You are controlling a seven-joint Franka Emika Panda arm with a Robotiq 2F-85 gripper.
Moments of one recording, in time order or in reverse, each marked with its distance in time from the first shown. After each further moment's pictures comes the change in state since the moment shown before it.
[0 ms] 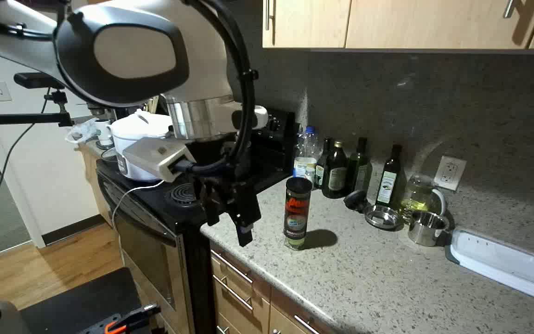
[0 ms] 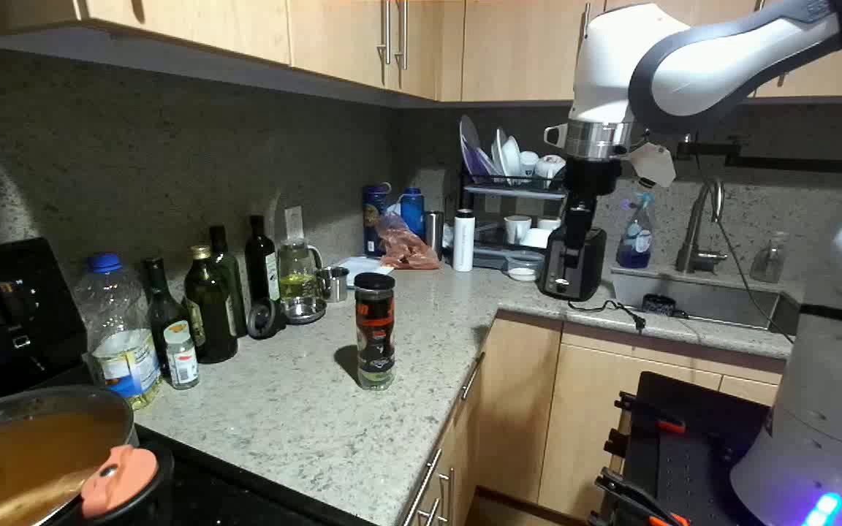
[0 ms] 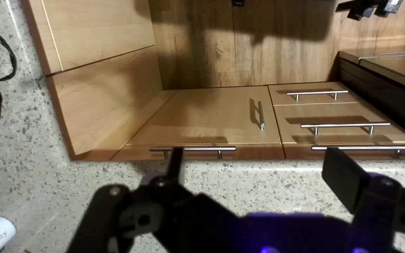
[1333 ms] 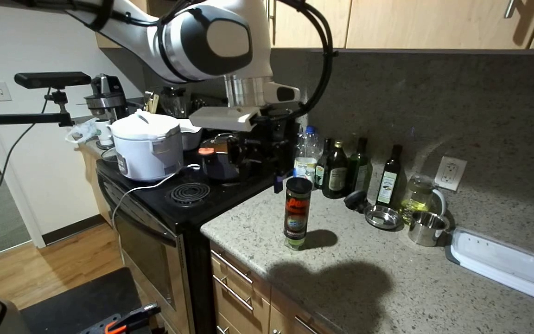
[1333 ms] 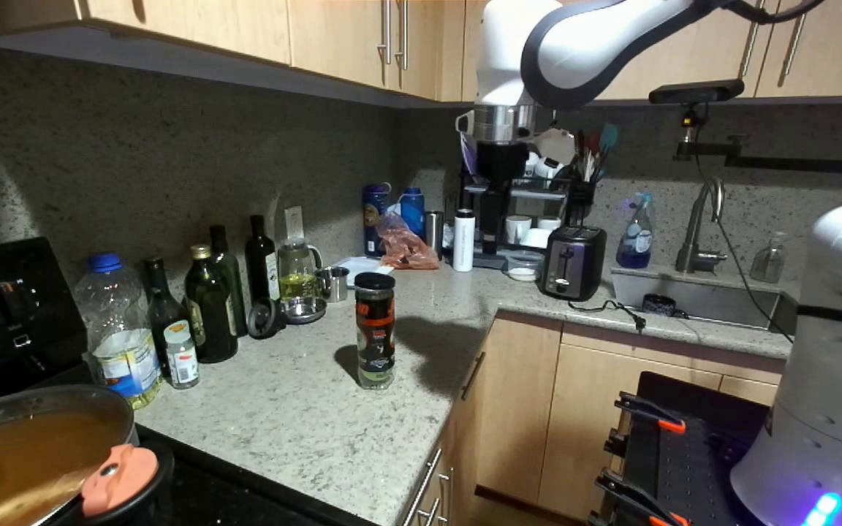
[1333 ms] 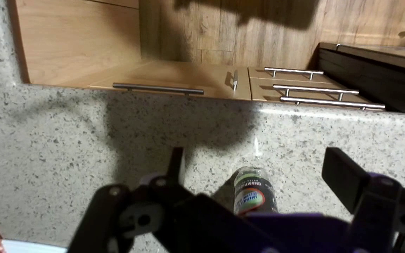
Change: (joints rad) arm 0.131 0.414 0.041 0.372 0.056 0.001 -0.001
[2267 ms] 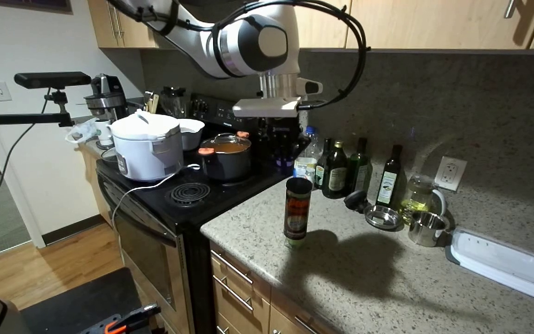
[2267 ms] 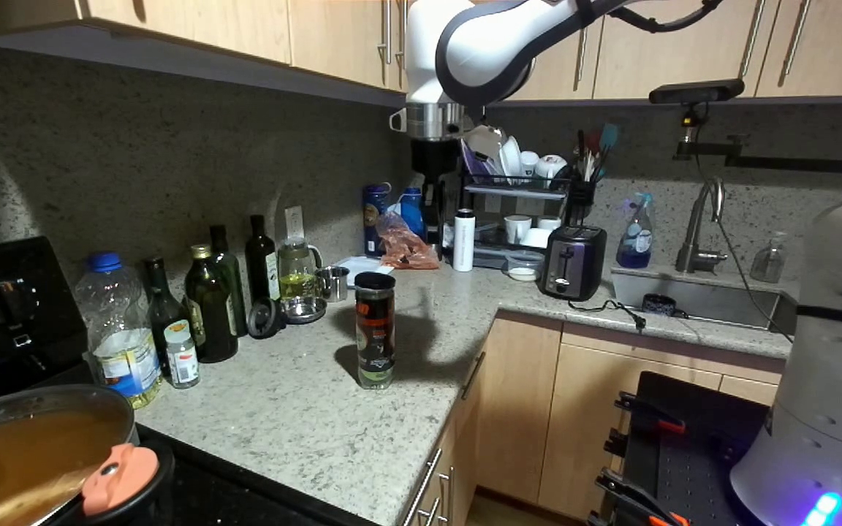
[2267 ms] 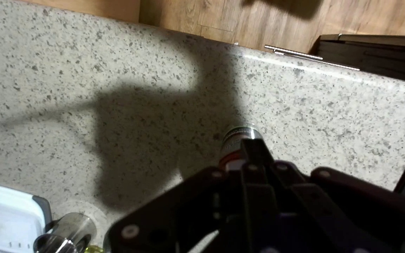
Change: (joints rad) arm 0.018 0.293 0.025 0.314 0.014 -0.024 -0.117
